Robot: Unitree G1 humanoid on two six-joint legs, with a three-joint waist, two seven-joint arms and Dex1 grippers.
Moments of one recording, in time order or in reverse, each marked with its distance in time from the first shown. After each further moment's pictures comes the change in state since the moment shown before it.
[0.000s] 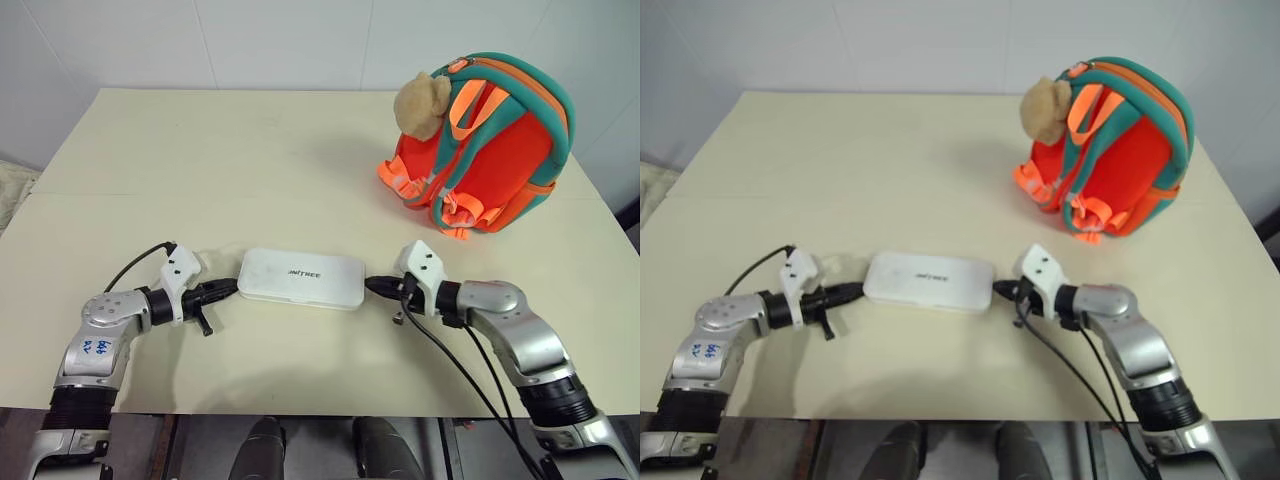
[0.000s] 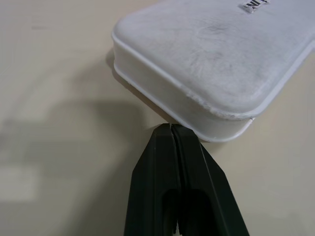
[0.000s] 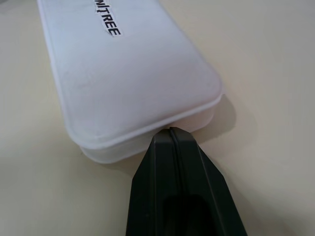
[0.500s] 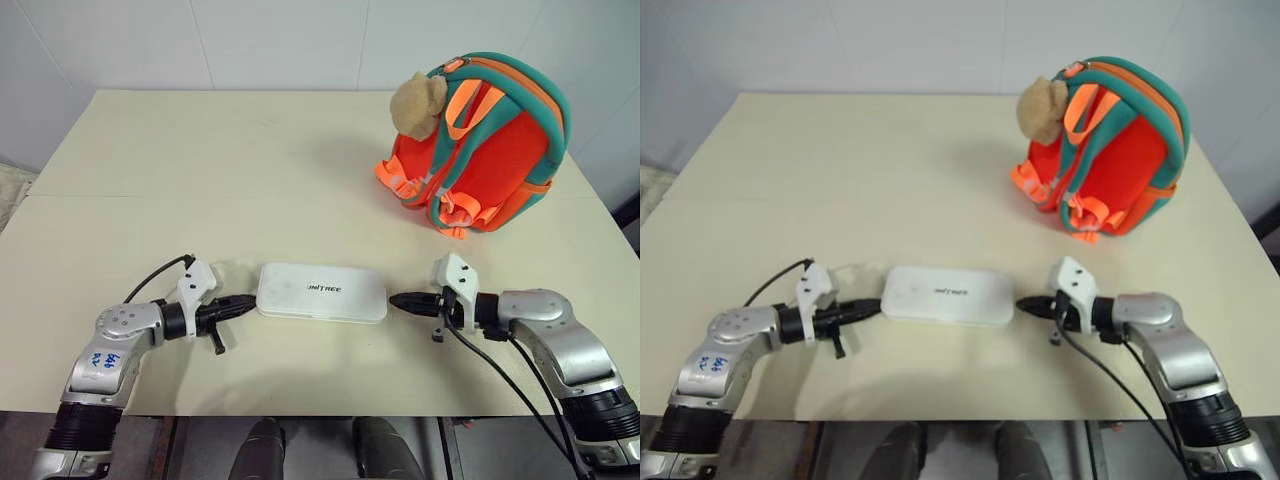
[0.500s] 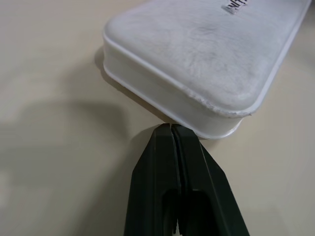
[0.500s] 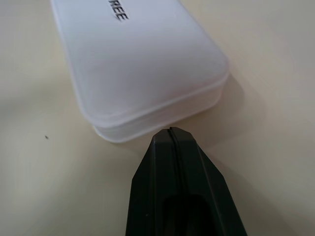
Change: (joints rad) left arm 0.078 -0.007 -0.039 -0.149 -0.037 0.078 -0.004; right arm 0.066 -0.107 -0.069 0.068 0.059 -0.088 0.132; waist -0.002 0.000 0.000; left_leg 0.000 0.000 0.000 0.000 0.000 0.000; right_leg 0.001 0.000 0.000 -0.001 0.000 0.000
